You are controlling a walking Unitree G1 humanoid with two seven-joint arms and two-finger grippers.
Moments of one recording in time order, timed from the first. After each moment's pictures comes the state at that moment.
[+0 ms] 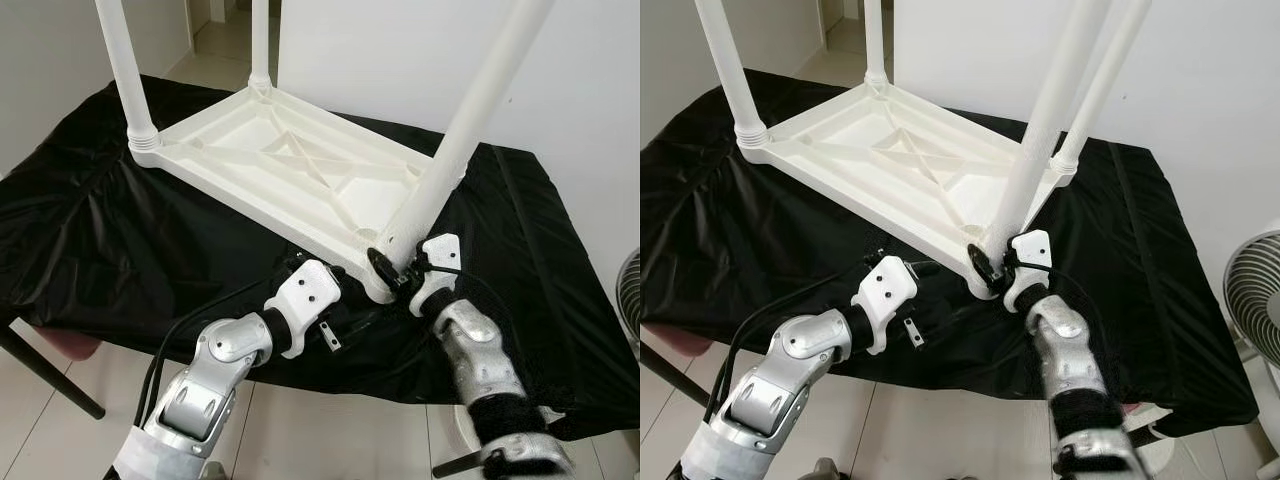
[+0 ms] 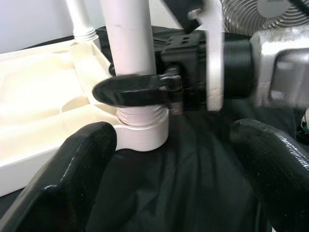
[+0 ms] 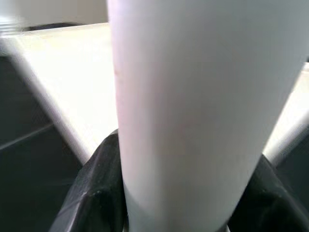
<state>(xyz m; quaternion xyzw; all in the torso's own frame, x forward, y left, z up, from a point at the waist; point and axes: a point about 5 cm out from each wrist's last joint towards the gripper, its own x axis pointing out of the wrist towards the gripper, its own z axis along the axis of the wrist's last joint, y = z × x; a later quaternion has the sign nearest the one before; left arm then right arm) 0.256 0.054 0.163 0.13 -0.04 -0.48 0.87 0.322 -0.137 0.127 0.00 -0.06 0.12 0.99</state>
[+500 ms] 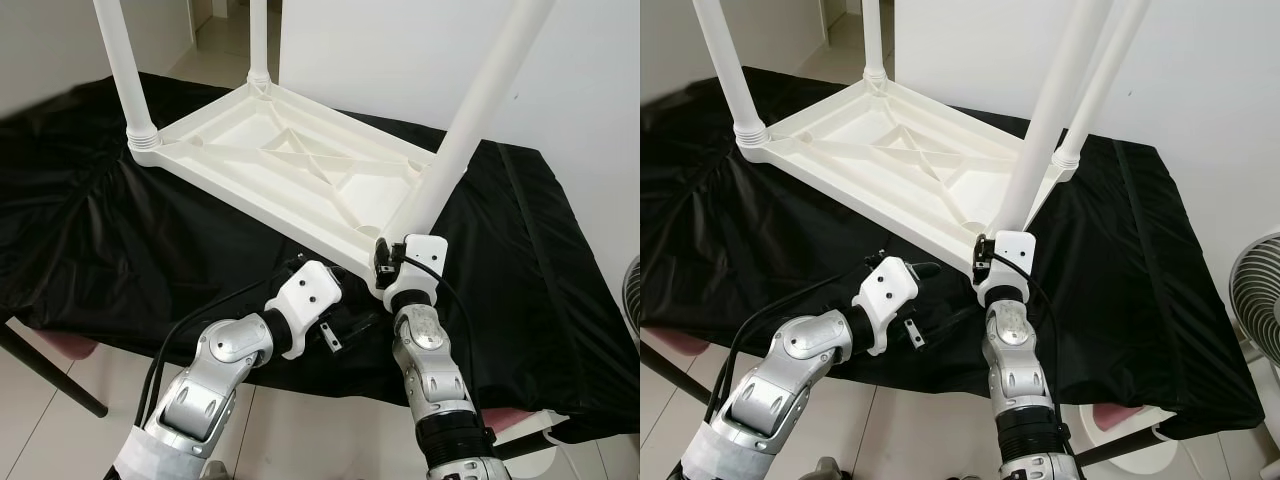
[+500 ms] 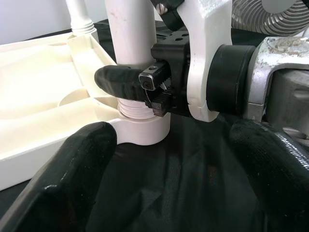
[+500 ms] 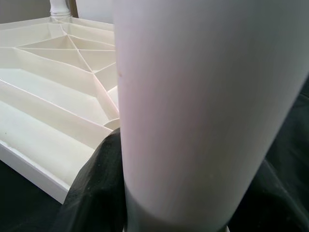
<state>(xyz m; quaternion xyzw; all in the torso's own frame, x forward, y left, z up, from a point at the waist) 0.255 0.053 0.161 0.13 -0.03 -0.48 0.87 0.313 -0.117 0.134 0.02 -0.05 -0.04 1.00</state>
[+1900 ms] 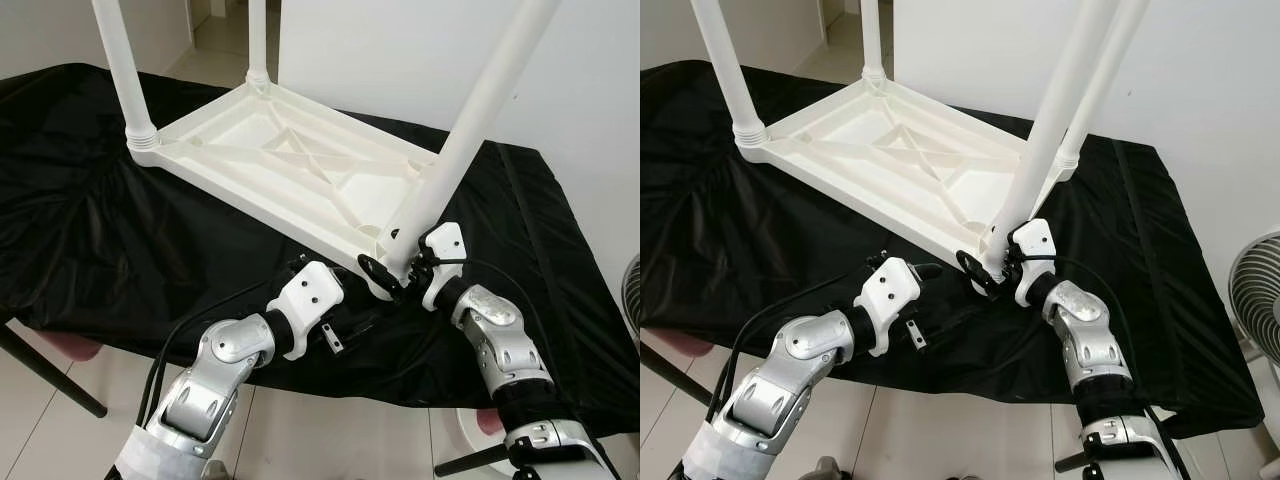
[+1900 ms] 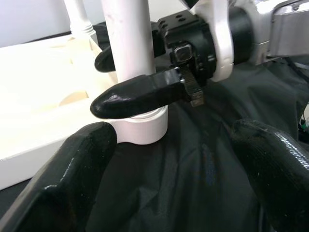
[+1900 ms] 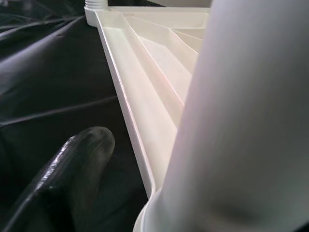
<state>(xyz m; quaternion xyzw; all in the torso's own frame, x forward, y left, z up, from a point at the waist) 0.255 0.052 0.162 0.13 -0.03 -0.48 0.87 0.336 -0.160 0.142 -0.07 -0.03 0.35 0.93</state>
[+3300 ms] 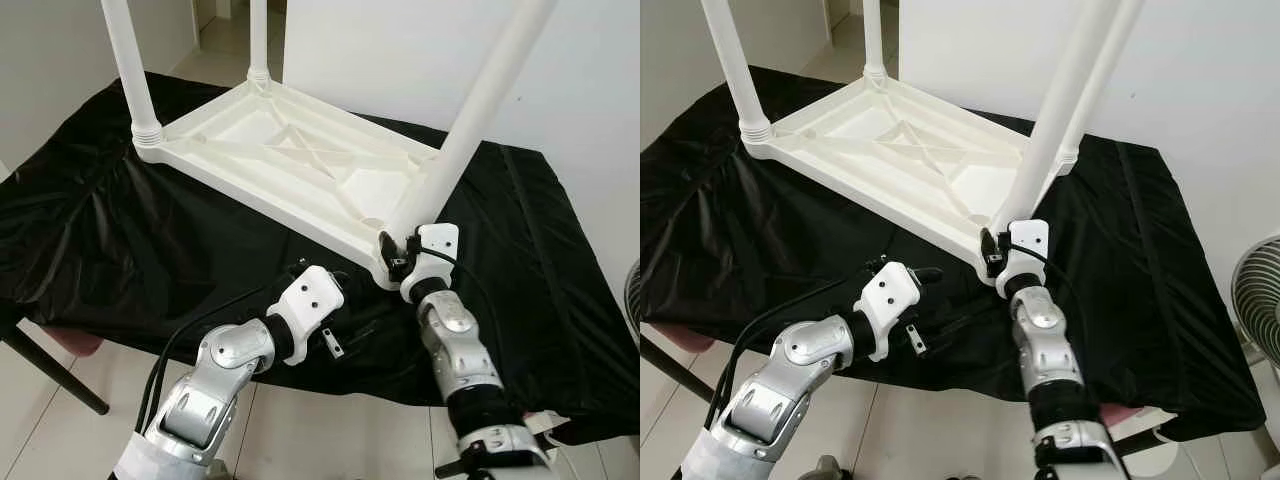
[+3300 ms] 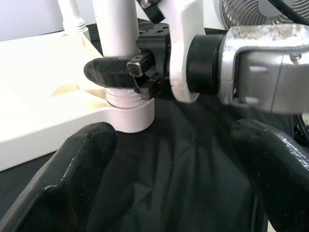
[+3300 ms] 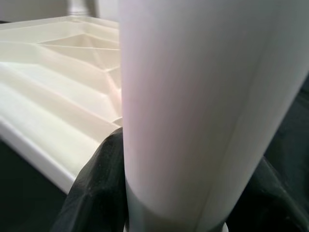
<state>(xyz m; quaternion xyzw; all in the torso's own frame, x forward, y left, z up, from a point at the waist) 0.250 0.050 0.161 0.12 -0.03 -0.48 0.87 0.330 -0.136 0.134 0.01 -0.06 0.00 1.00</state>
